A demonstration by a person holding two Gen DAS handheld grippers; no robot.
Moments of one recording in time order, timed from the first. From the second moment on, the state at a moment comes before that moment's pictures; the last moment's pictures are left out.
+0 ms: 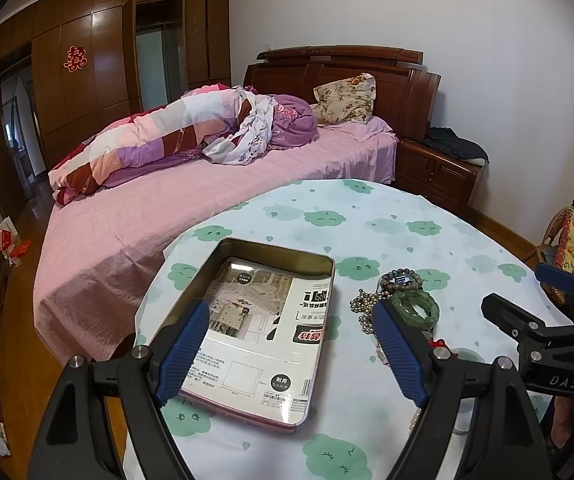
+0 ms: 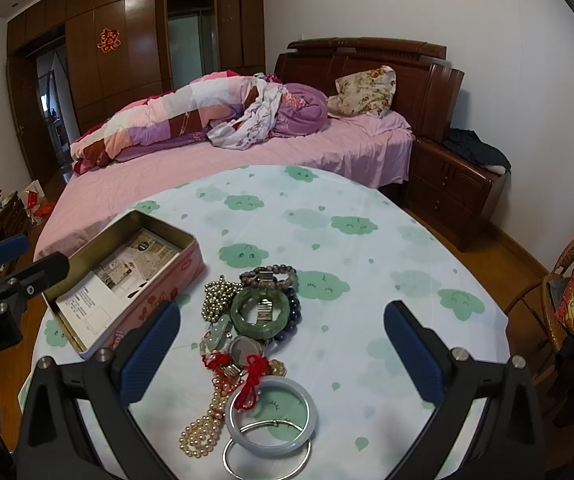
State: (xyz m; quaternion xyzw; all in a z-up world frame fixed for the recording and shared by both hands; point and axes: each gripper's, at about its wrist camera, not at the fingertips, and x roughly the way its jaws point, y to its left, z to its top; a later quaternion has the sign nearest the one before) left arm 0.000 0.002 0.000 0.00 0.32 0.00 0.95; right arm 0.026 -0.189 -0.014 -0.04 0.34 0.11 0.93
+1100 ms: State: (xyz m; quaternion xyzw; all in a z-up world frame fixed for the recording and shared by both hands) left arm 0.000 0.006 -0.006 0.00 0.33 0.00 0.95; right arm 0.025 -0.191 -0.020 -0.04 0.34 0.11 0.93
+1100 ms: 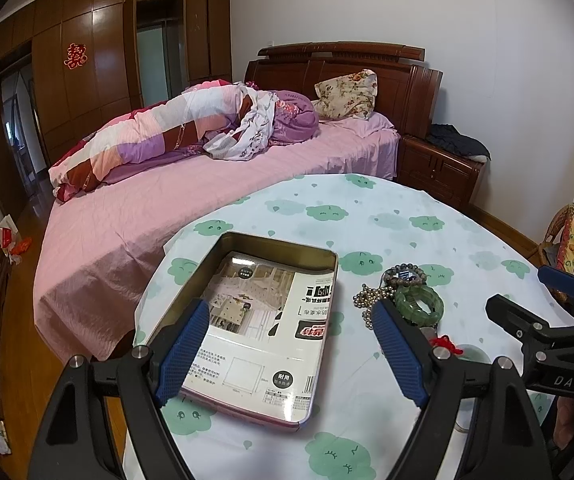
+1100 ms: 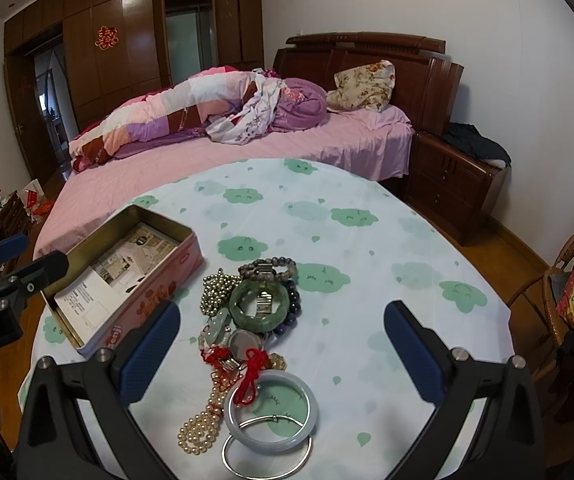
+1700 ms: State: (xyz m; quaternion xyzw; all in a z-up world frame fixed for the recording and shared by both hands) left arm 0.001 0.006 -0.006 0.00 0.33 0.00 0.94; right arm 0.026 -0.192 -0.022 -0.03 0.35 0.11 0.93
